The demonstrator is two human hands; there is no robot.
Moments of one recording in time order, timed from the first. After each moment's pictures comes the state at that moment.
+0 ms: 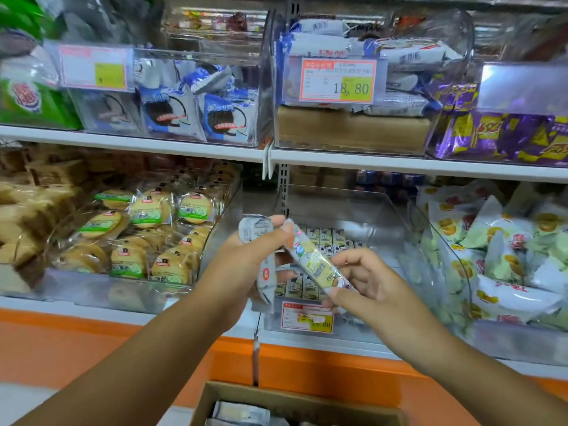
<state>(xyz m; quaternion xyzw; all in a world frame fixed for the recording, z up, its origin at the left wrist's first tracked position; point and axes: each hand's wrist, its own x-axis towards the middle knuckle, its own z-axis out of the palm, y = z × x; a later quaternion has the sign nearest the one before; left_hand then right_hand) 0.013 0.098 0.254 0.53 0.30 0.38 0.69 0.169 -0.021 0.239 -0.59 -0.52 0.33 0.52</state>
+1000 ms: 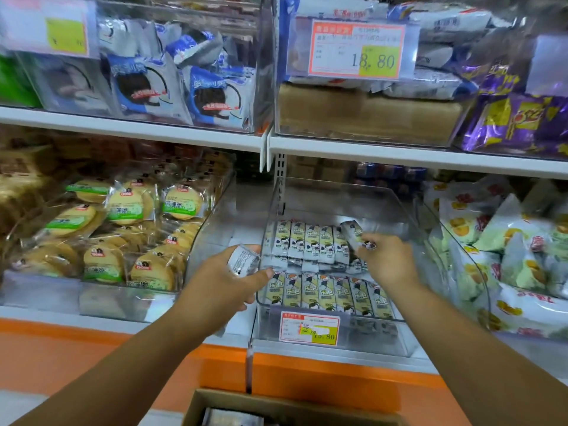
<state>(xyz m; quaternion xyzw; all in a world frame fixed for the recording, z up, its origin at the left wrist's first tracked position) 0.000 0.133 0.210 0.69 0.44 0.29 0.49 0.273 0.088 0.184 -0.85 -0.38 0.06 0.37</state>
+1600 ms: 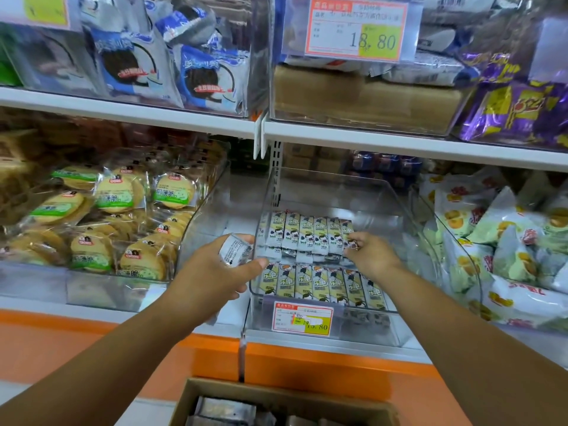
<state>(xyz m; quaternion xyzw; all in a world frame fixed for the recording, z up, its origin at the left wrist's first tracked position) -0.001 0.134 0.208 0.69 0.44 0.30 0.50 0.272 0.094 0.179 -0.86 -0.39 0.17 0.28</state>
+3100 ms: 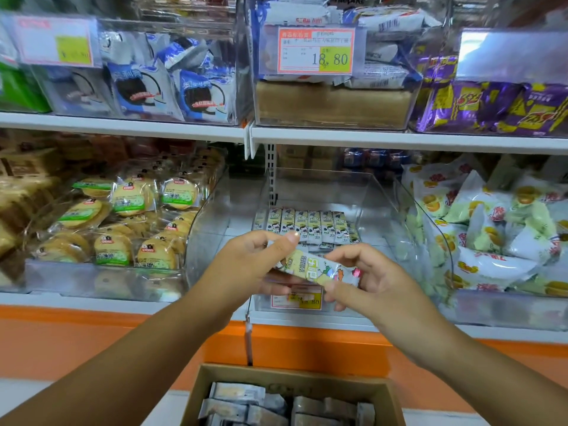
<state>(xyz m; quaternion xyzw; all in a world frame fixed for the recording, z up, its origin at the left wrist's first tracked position) 0.013 0.082 0.238 0.65 0.34 0.26 0.63 0.171 -0.042 0.224 -0.59 -0.49 0.34 0.55</state>
